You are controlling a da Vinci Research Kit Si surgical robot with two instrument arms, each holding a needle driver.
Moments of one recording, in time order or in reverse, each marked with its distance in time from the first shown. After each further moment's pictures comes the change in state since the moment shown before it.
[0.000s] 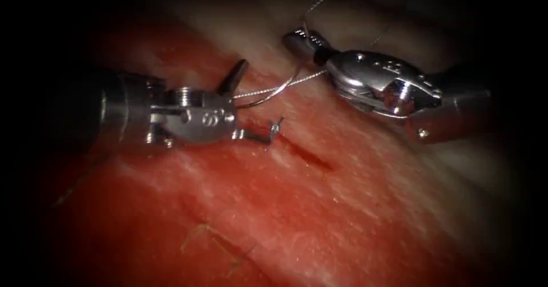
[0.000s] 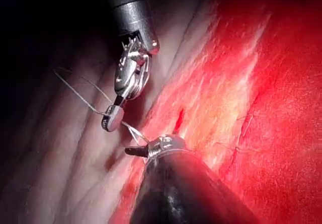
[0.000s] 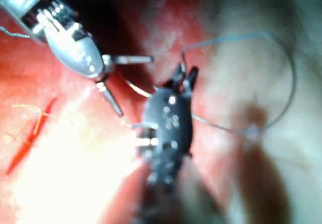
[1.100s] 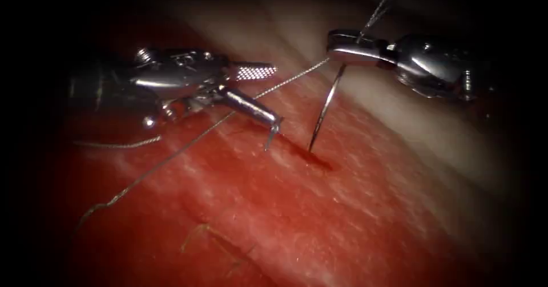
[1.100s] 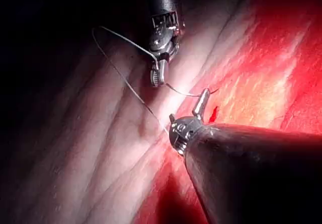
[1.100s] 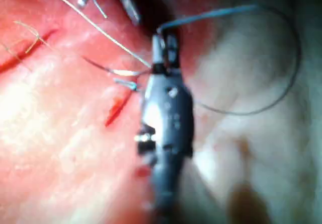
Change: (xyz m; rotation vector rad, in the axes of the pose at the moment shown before) right arm 0.002 0.004 -0.003 0.879 0.164 -0.338; left arm 0.003 -0.005 0.000 -0.605 0.228 -0.777
